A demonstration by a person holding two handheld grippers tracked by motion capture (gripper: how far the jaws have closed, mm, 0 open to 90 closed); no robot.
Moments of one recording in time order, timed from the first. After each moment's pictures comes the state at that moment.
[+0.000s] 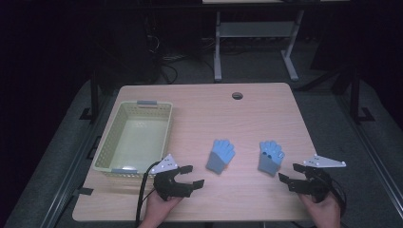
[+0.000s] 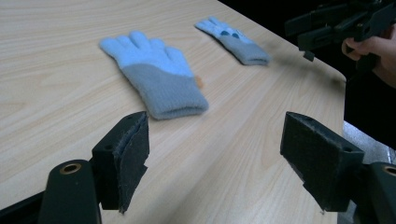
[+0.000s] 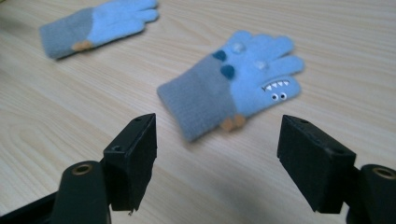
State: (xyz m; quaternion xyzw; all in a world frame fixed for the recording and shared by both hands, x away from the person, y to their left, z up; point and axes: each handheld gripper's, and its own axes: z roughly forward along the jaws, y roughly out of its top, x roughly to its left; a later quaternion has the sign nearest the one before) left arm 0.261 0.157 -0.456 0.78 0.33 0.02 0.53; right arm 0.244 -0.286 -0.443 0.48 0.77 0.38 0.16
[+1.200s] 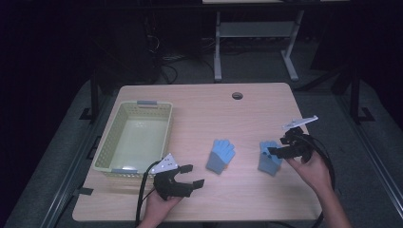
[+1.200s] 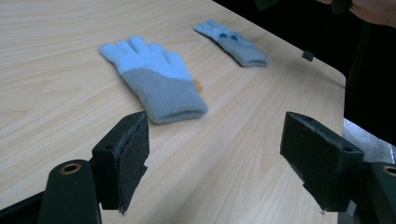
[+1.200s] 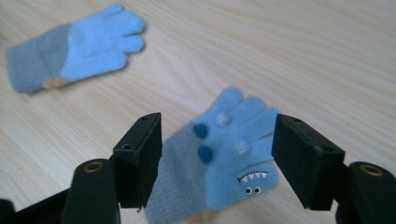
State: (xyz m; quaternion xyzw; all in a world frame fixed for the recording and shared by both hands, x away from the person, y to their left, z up) left arm 0.262 0.156 -0.453 0.78 0.32 0.03 0.53; right arm 0.339 -0.256 -0.397 0.45 0.83 0.30 0.12
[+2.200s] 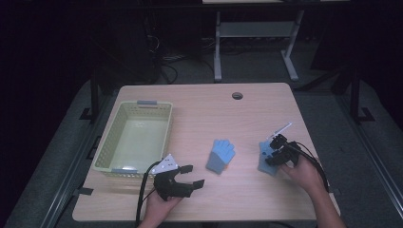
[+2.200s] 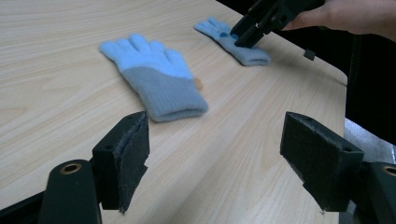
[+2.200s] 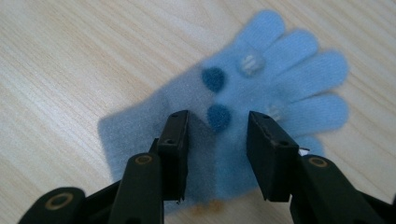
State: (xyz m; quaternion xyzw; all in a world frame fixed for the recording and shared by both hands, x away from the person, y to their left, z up) left arm 0.261 0.154 -0.454 0.78 0.32 0.03 0.53; right arm 0.353 -0.232 -0.443 0.43 0.88 0.17 0.08
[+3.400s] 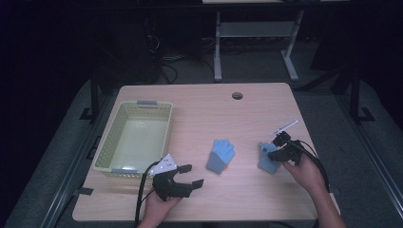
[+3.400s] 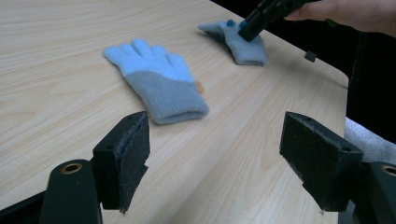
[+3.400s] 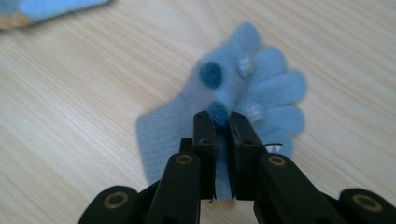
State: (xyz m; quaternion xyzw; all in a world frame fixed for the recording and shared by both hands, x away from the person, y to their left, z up) left arm 0.258 0.156 -0.450 0.78 0.32 0.04 0.53; right arm 0.347 -0.234 -0.424 0.46 0.86 0.20 0.07
